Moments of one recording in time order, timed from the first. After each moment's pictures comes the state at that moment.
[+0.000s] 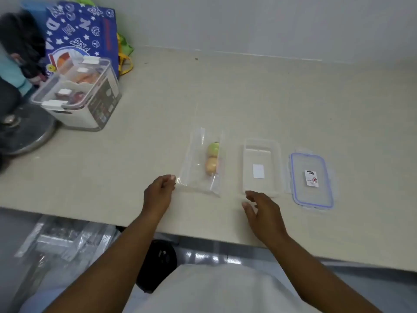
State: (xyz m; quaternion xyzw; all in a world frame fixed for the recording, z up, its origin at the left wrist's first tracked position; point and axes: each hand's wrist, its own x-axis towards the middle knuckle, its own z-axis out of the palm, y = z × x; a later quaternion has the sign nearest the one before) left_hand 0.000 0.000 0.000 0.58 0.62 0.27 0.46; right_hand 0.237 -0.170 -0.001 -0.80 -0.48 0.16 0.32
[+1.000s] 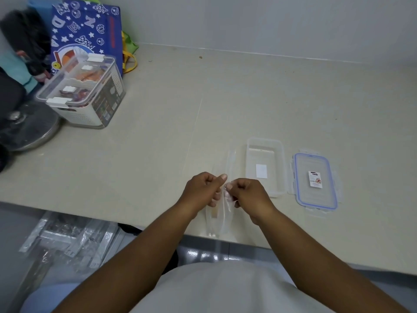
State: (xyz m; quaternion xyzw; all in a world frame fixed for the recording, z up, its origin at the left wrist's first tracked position) left_hand 0.079 -0.036 0.056 0.57 0.53 0.15 0.61; right_hand 0.219 -0.109 0.047 -0.73 -0.28 0.47 0.41
